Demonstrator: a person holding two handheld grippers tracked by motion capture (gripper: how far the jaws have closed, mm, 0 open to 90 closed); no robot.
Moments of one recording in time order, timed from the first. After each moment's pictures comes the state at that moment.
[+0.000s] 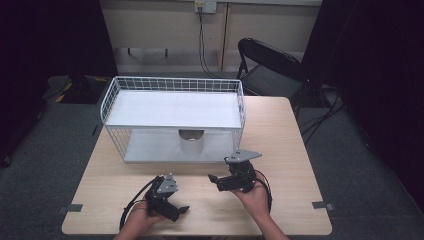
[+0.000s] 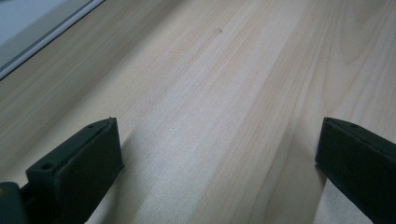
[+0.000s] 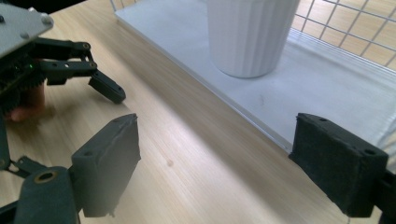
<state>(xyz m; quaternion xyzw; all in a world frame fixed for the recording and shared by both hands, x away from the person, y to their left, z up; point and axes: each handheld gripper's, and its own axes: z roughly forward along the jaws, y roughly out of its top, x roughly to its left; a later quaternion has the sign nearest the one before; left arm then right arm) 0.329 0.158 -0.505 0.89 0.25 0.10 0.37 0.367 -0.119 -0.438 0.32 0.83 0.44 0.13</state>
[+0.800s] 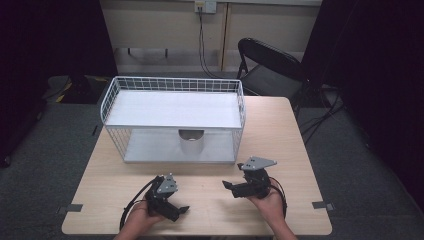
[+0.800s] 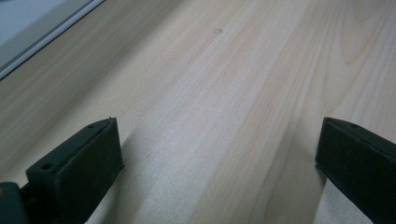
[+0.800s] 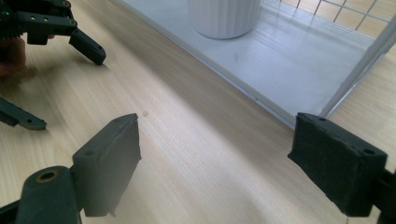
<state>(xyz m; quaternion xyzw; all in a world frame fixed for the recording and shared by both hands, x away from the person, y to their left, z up) 0.329 0.158 -0.505 0.89 0.25 0.10 0.37 0.357 -0.160 -0.458 0.32 0.83 0.44 0.13</state>
